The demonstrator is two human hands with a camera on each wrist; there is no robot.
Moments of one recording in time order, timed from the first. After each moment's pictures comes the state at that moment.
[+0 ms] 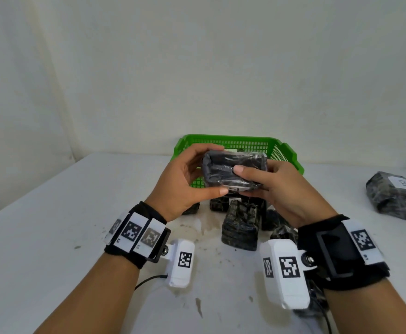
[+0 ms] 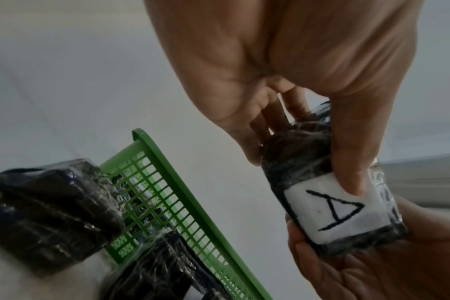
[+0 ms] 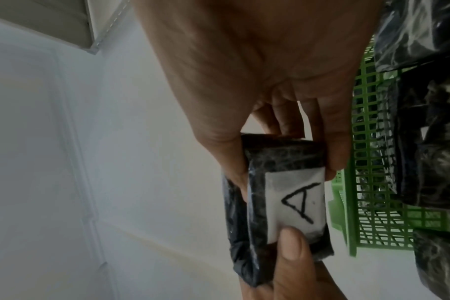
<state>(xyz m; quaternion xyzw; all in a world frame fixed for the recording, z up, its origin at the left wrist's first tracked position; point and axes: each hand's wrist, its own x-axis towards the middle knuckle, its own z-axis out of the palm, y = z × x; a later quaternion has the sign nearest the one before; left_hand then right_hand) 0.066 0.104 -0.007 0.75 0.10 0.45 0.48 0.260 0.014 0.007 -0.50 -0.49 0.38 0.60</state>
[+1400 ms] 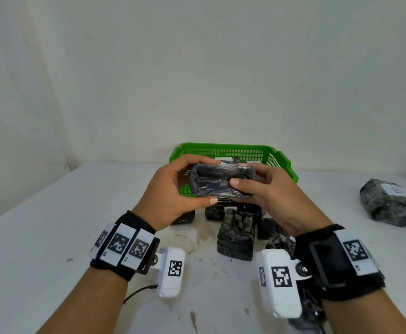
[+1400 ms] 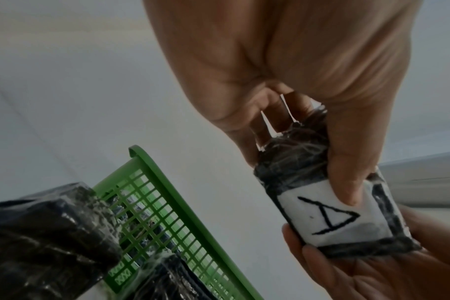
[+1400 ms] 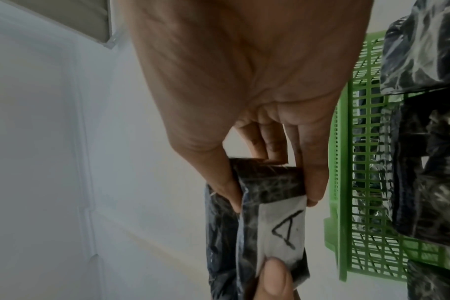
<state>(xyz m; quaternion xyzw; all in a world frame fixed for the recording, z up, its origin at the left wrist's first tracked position) 0.057 0.100 0.002 0.77 0.12 0.46 0.43 0.263 0.014 0.006 -0.49 -0.51 0.36 0.61</state>
